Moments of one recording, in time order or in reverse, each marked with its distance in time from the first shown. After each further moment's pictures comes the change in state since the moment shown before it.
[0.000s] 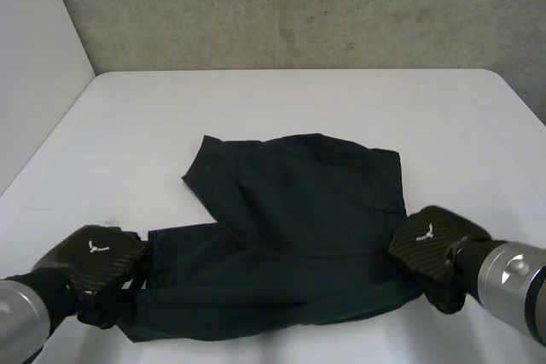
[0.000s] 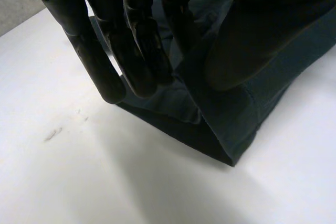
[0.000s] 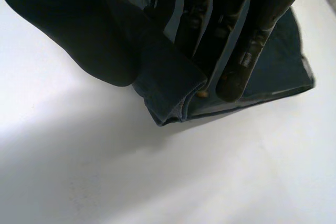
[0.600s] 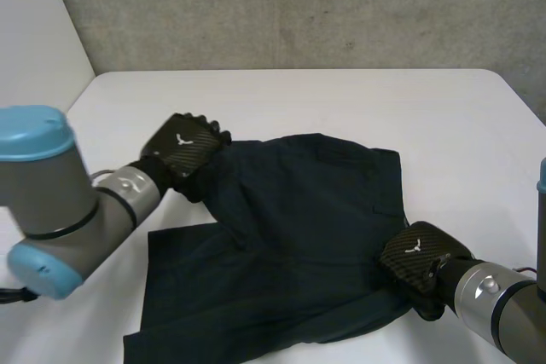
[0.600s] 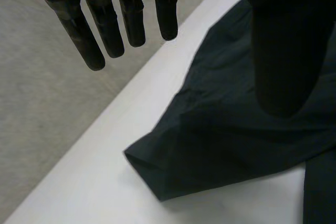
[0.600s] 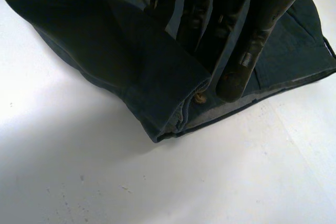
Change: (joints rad) left arm -0.202 -0.633 0.476 0.584 0.037 0.008; right arm 0.000 0.072 0.128 -0.231 0.002 0.078; left_hand -0.724 -0.728 -0.725 -0.729 -0.711; right_hand 0.000 0.000 0.000 0.000 0.000
